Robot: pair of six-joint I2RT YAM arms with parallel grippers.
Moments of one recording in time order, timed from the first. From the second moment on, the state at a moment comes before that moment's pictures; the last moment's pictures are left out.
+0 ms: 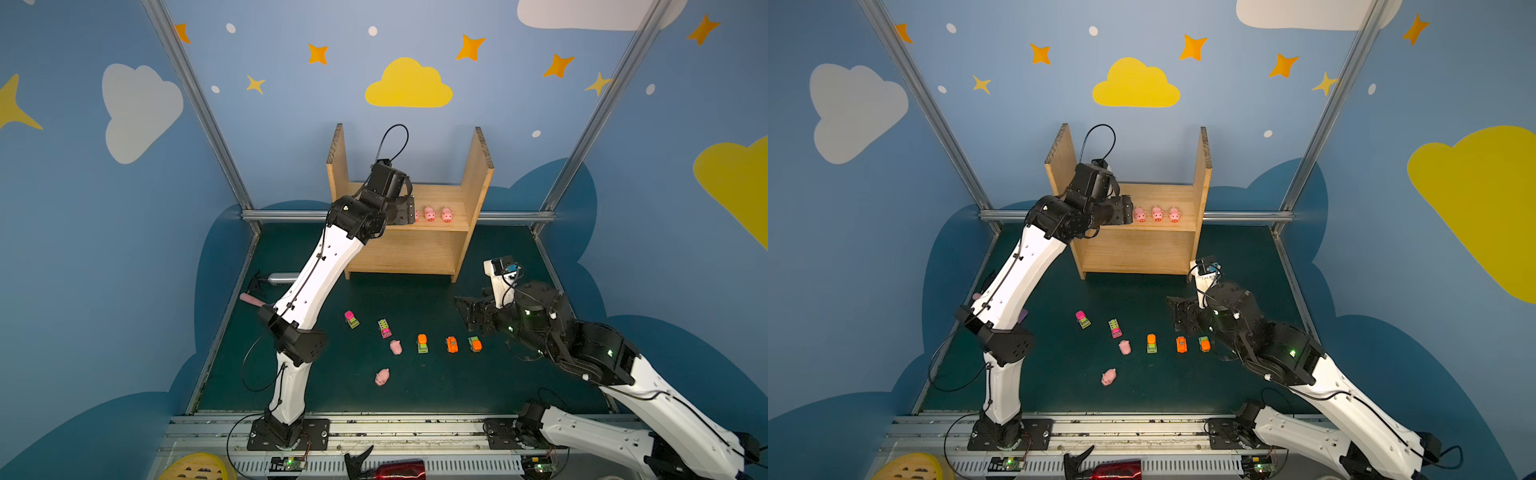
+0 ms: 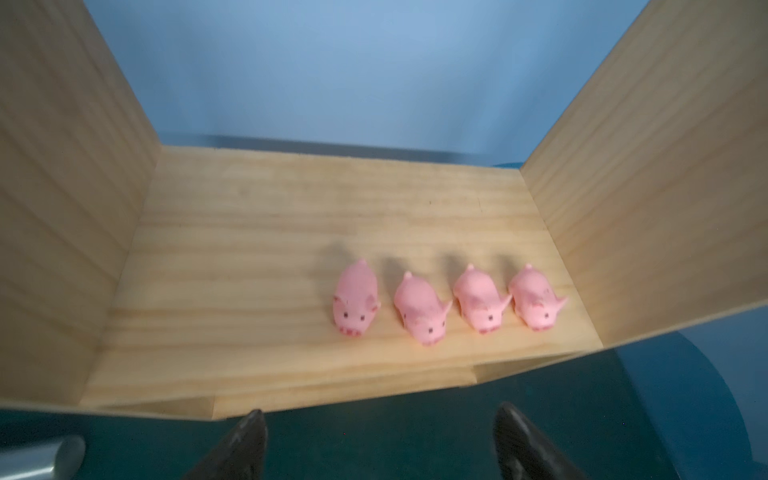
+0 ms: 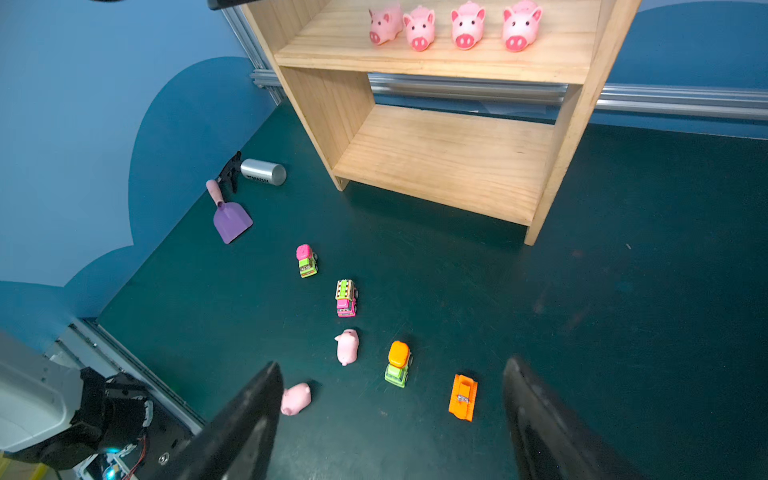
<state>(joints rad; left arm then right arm) -0.63 1.93 2.39 -1.06 -0.29 -0.44 0.98 0.86 1.21 -0.86 0.33 0.43</state>
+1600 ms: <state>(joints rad) -1.44 0.96 0.42 -0.43 -0.60 -0.83 1.40 0.65 0.83 -0.83 0.50 0.72</state>
